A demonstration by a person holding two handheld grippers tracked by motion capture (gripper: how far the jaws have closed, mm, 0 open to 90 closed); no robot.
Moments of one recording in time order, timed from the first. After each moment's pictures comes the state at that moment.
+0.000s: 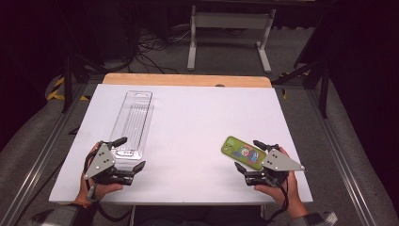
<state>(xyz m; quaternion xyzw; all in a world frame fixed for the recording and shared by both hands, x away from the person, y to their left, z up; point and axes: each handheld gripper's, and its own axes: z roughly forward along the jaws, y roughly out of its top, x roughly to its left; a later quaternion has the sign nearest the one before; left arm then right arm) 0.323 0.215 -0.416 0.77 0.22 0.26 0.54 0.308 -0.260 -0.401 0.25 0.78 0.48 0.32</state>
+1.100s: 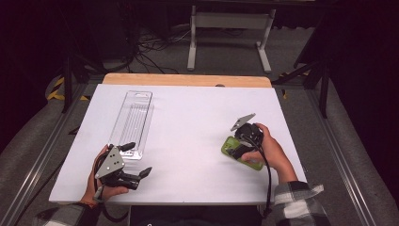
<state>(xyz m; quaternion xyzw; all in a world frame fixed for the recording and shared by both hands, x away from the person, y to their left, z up) 0.324 0.206 -0.432 0.80 0.22 0.23 0.51 0.433 -0.218 -0.407 0.30 0.92 0.21 0.14</state>
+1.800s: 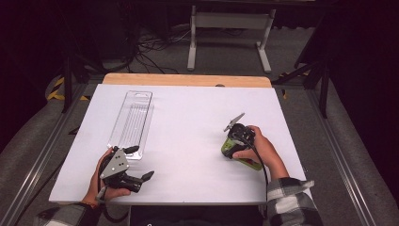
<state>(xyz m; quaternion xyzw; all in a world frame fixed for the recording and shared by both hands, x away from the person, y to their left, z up) 0.326 0.200 -0.440 0.82 0.21 0.21 0.49 0.454 -0.208 -0.434 0.30 0.93 0.18 0.09</state>
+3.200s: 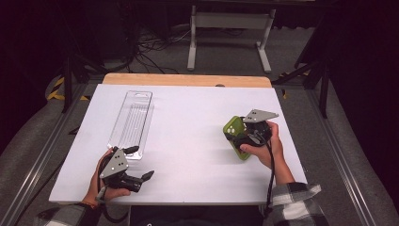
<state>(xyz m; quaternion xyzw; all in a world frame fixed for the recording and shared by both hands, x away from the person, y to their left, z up) 0.326 0.201 -0.440 0.82 0.21 0.20 0.49 0.415 -0.234 -0.375 0.31 0.83 0.41 0.23</state>
